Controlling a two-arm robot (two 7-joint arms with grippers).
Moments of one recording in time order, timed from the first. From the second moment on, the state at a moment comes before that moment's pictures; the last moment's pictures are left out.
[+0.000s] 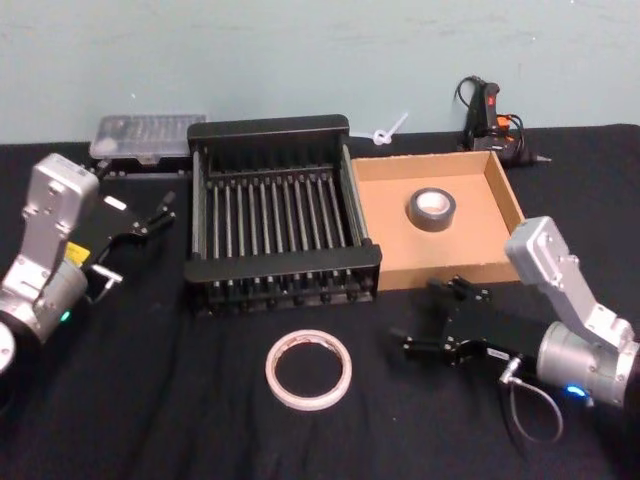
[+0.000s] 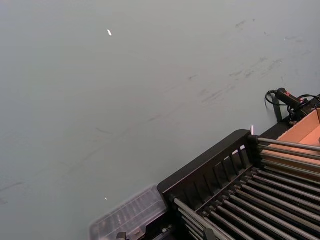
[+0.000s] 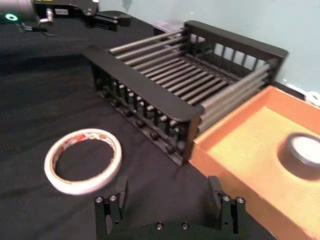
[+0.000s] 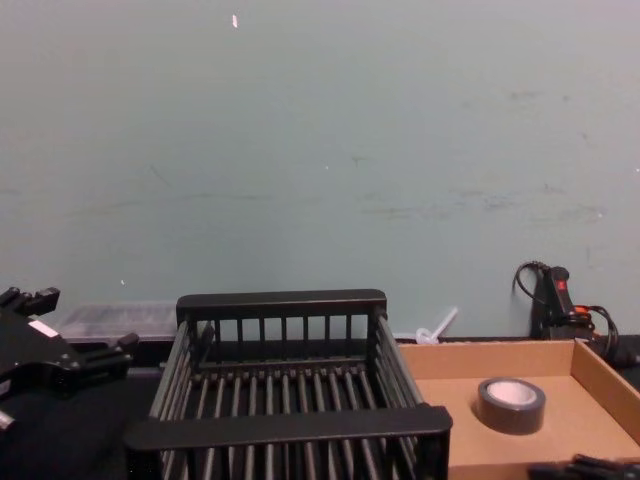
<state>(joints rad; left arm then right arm) -0.20 0.60 0.45 -1.41 -0.25 -0.12 0.03 0.10 0.57 -0.42 -1.55 0.32 0.12 0.56</state>
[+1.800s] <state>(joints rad) -0.20 0.60 0.45 -1.41 -0.25 -0.12 0.03 0.34 0.47 -0.68 -1.34 0.30 0.16 0.68</state>
